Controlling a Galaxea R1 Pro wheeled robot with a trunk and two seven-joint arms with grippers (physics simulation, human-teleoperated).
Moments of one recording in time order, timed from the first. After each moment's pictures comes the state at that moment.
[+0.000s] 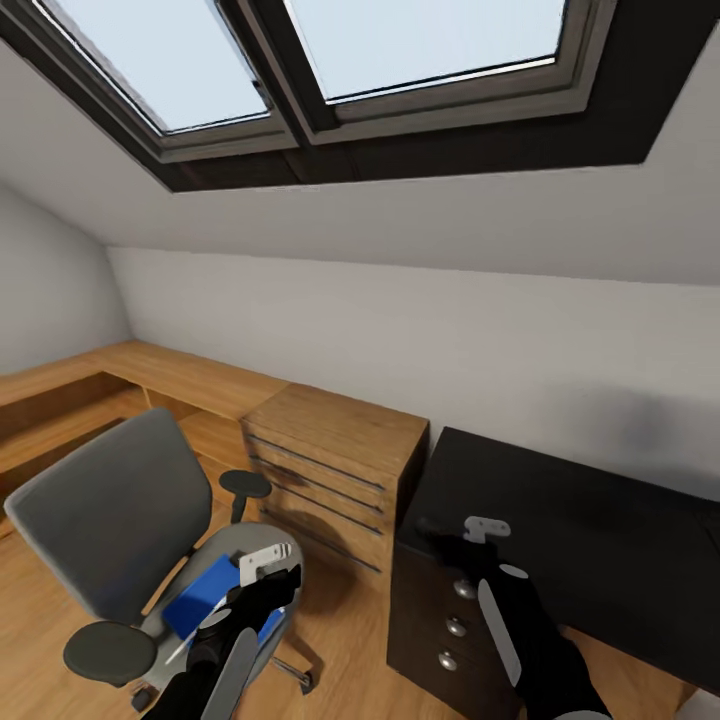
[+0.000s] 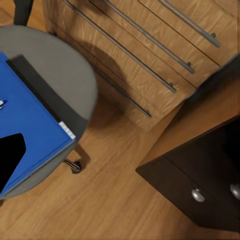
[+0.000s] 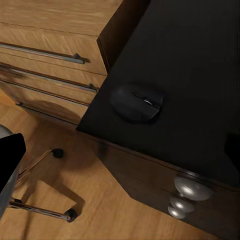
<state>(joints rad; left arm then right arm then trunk) -0.20 -0.09 -0.16 -1.30 0.41 0.45 0.37 -0.41 0.10 -0.07 -1.04 -0.07 0.39 0.00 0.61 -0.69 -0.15</state>
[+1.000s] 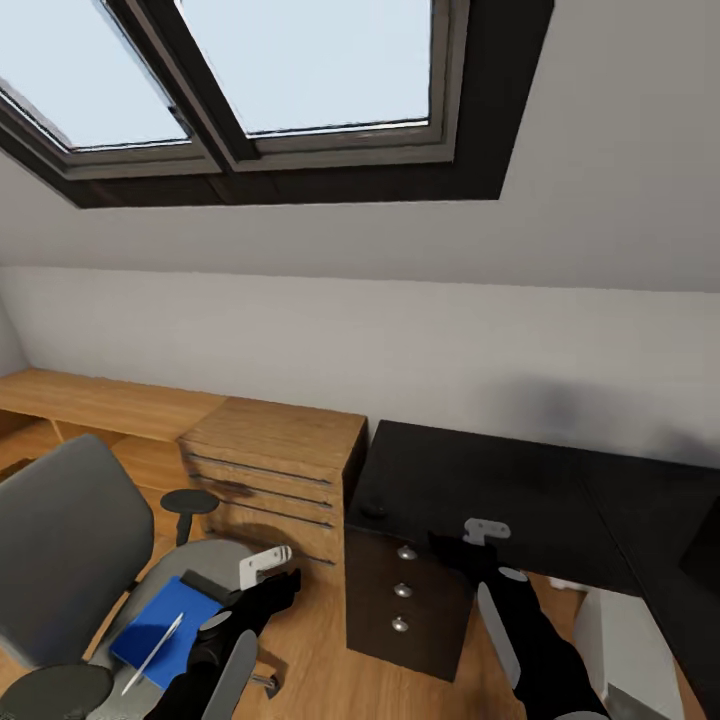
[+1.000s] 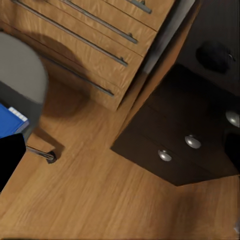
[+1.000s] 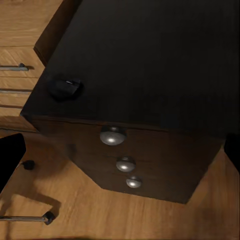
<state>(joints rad) -0.20 -0.09 -0.16 -1.28 0.42 0.45 0.37 -0.41 0.10 -0.07 -1.02 -0.07 0.36 0.00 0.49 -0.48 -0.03</state>
